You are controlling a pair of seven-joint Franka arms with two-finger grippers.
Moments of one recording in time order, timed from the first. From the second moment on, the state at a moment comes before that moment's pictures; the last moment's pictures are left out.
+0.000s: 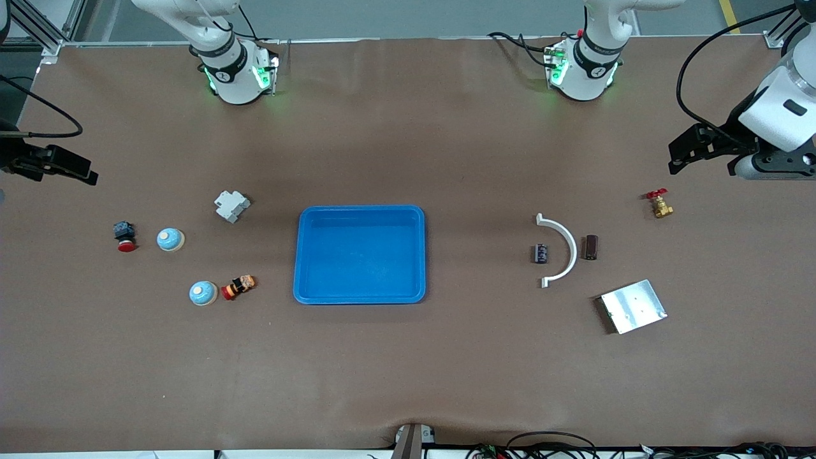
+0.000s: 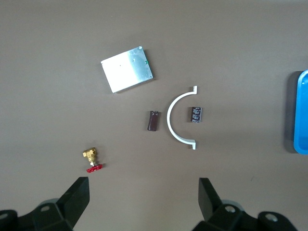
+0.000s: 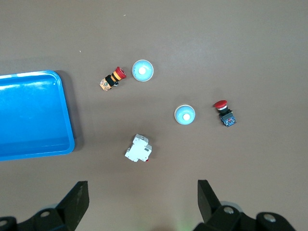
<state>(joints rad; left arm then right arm) -0.08 -0.03 -0.04 -1.60 0.00 1.60 -0.09 -0.07 0.07 0.01 -1.48 0.01 1.46 0.04</state>
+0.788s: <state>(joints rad) -0.08 -0.03 -0.06 -1.59 0.00 1.60 -0.09 -0.07 0.07 0.01 -1.48 0.01 1.46 0.04</state>
